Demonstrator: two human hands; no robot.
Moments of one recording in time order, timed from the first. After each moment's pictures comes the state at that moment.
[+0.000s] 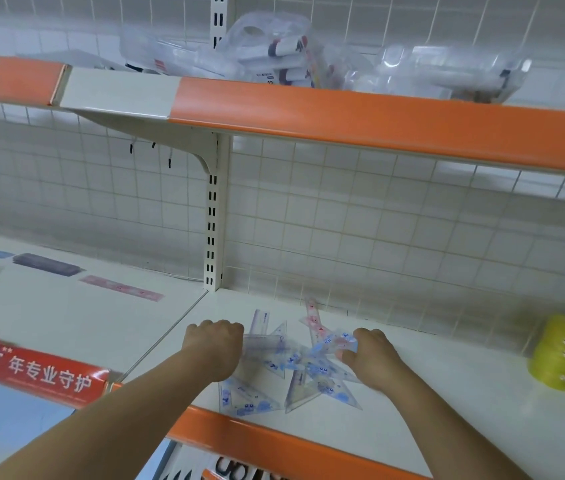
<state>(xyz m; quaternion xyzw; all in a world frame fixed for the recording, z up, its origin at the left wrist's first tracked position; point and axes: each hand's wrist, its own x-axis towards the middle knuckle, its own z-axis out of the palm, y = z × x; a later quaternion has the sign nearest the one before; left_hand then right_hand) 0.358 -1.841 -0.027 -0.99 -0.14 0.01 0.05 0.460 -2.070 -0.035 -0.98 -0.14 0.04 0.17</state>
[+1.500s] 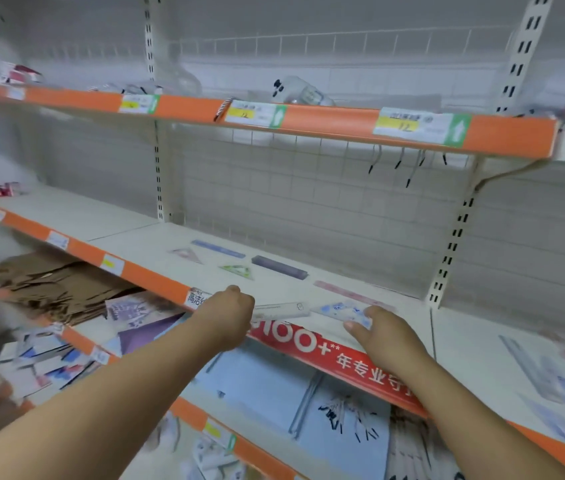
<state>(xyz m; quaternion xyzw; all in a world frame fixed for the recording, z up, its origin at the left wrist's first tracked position) 0.115 -1.465 0.008 -0.98 -0.21 -0.02 0.00 0.253 -1.673 -0.006 -0.95 -0.27 -0.01 0.18</state>
